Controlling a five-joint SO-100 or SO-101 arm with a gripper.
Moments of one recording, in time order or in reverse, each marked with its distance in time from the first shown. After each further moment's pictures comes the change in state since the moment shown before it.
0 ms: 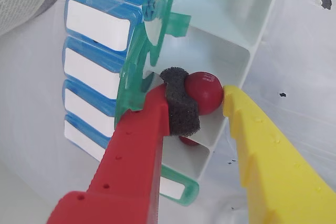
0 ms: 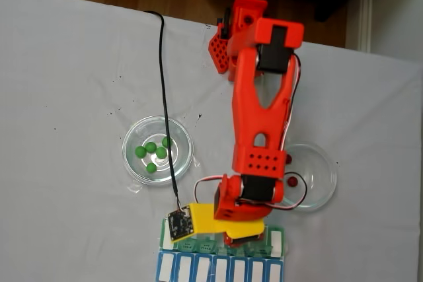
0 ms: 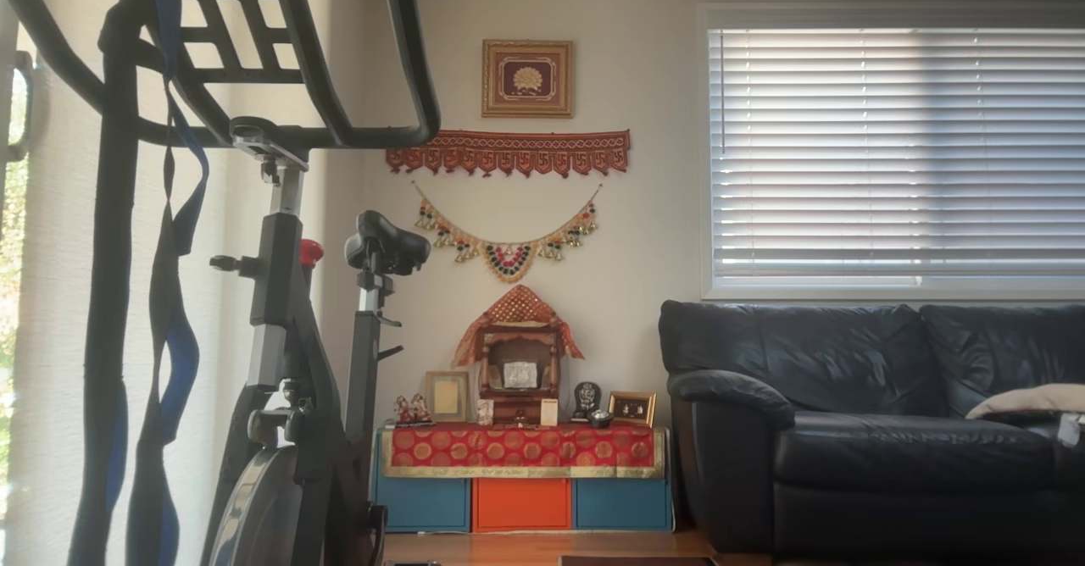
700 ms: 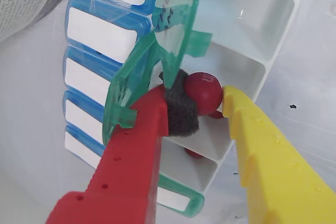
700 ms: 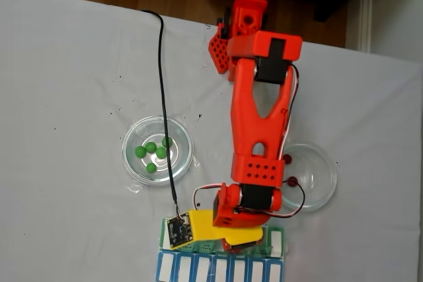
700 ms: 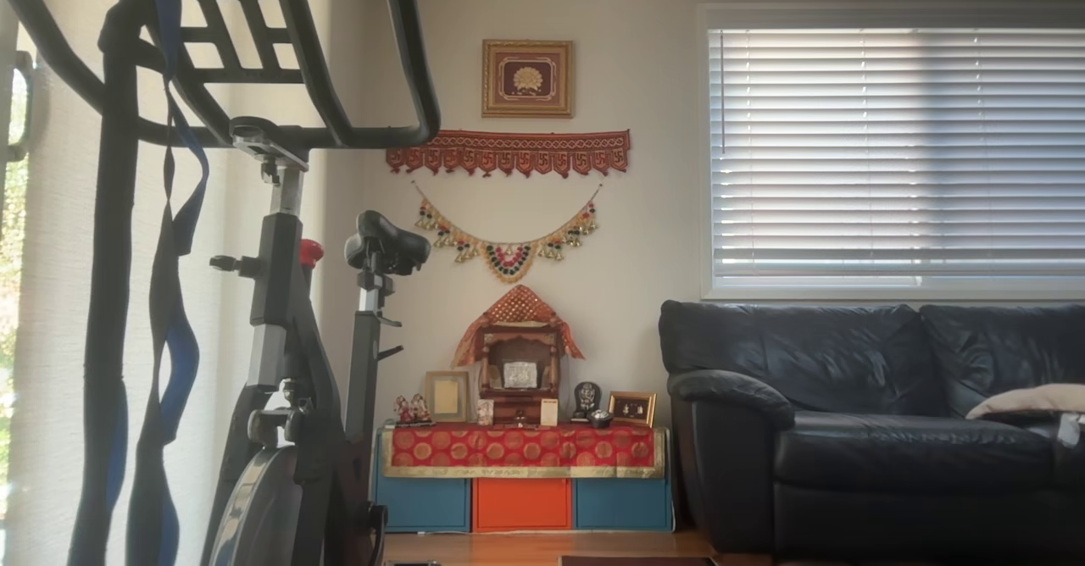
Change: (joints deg) arm 0.0 -2.8 -3.0 0.5 -0.4
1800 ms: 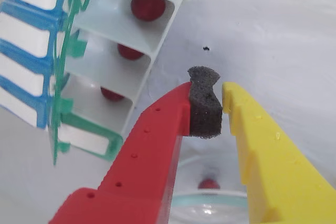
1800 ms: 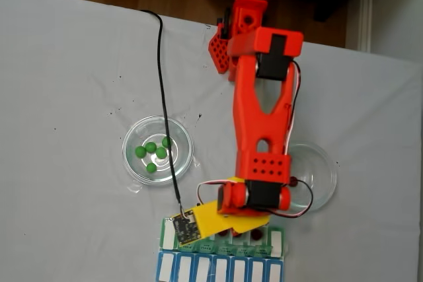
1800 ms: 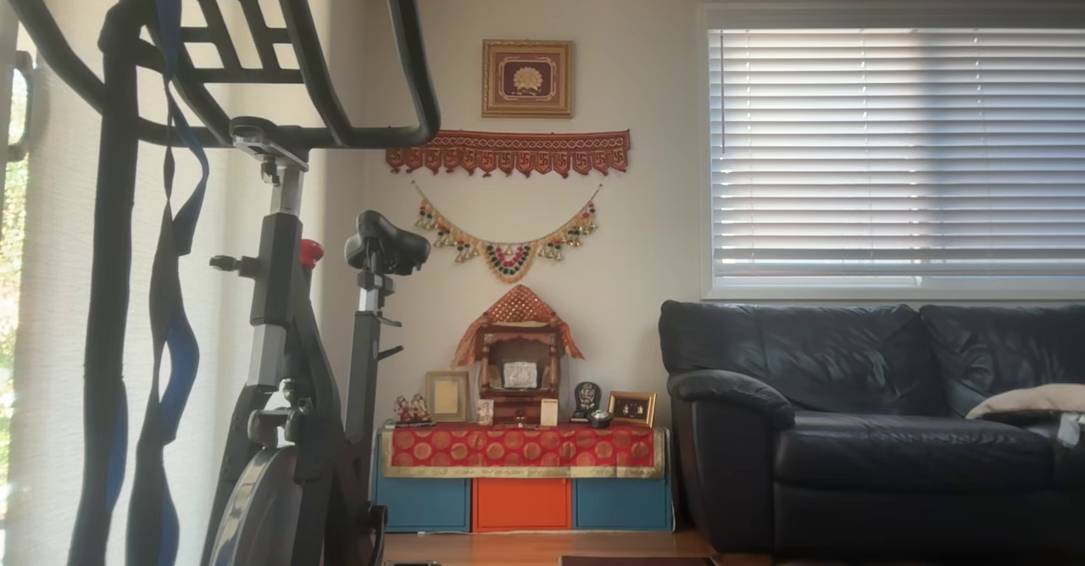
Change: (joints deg) arm -2.3 4.3 -4.1 22.5 -8.9
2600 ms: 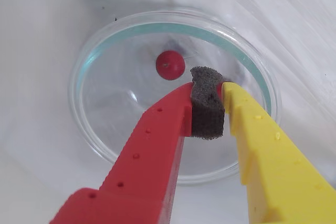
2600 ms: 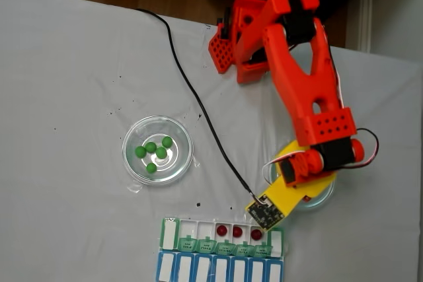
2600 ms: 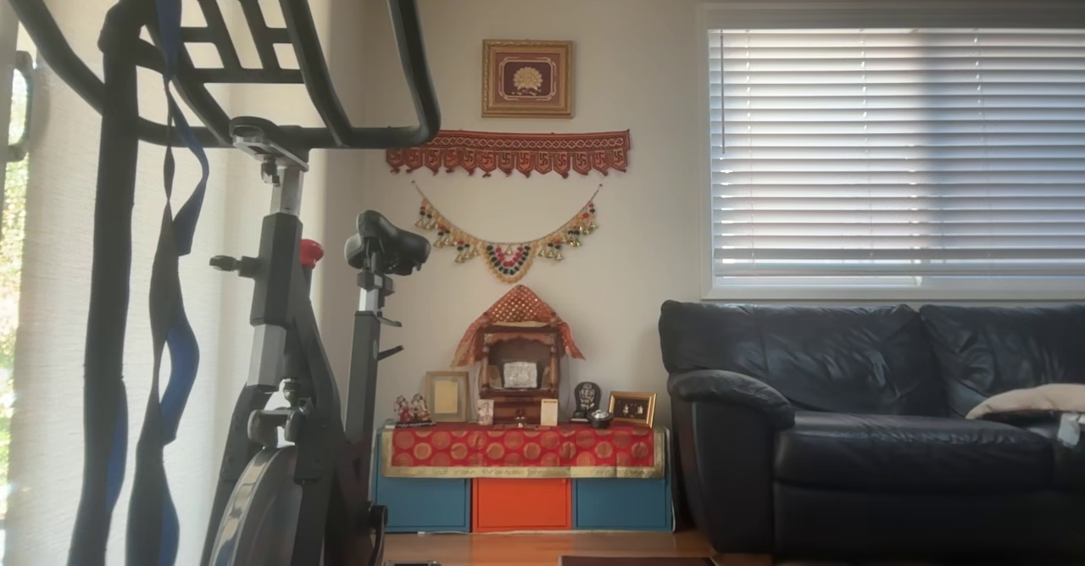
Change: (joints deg) arm -19.8 16.8 19.0 0.0 -2.8
